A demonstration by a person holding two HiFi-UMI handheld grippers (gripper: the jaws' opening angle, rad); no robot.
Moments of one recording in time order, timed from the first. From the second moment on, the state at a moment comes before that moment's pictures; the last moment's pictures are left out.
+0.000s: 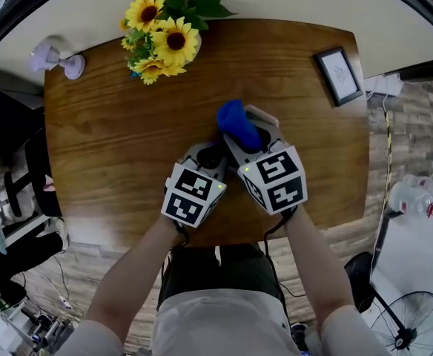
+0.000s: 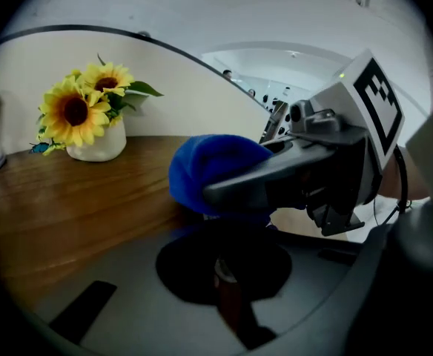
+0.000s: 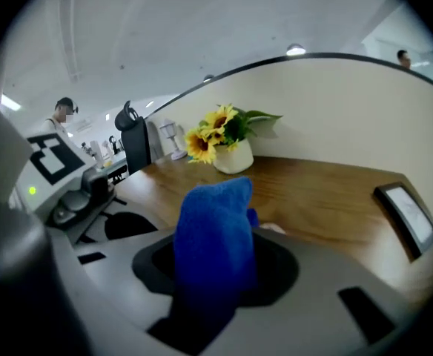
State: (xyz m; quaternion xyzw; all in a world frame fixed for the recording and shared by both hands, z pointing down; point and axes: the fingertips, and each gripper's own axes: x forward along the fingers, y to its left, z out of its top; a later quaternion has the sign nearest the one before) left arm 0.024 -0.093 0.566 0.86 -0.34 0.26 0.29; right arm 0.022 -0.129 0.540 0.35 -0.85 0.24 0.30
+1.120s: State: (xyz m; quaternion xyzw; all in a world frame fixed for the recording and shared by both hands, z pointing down) left arm -0.006 -0.094 0.529 0.83 -0.39 0.28 0.27; right arm 0.172 -0.074 0.476 0.49 -0.76 0.27 0.34
